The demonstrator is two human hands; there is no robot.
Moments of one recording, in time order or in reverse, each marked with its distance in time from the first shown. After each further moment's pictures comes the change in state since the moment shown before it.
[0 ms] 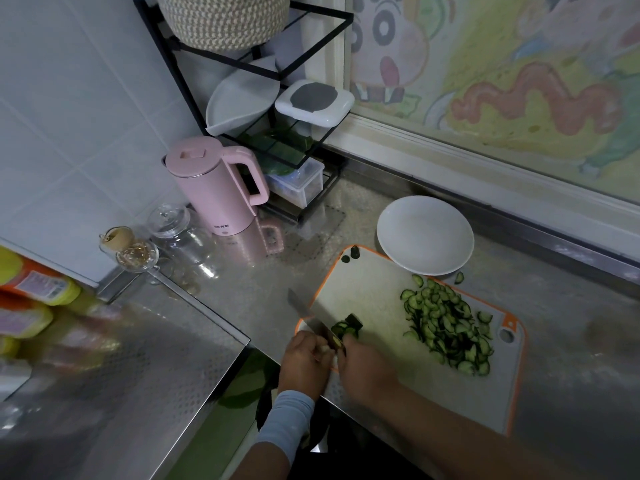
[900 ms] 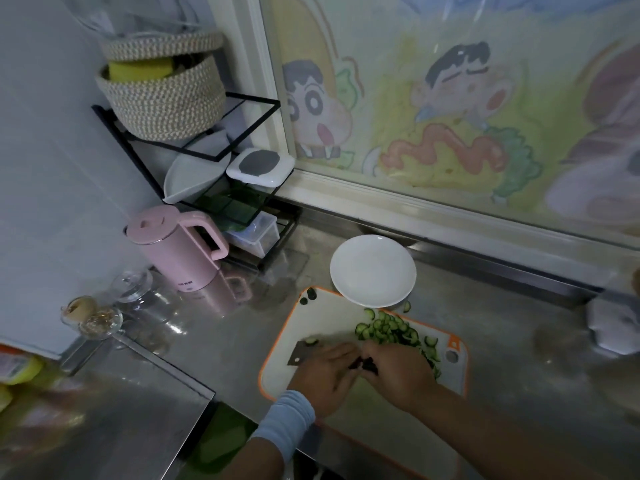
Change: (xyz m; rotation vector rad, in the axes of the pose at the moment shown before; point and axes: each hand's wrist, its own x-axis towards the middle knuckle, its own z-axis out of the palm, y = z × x) left_hand 0.028 0.107 0.009 0.166 -0.325 0.730; right_hand -0.026 0.093 -0.122 -0.219 0.193 -0.253
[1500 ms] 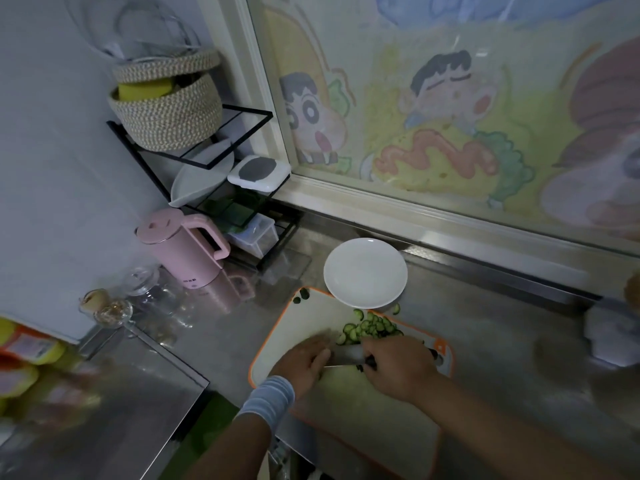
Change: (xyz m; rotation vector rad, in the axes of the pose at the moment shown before) left_hand 0.010 0.007 -0.003 -0.068 -0.122 -0.476; right_hand -0.016 0.034 -0.043 -0.068 -0.044 -0.085
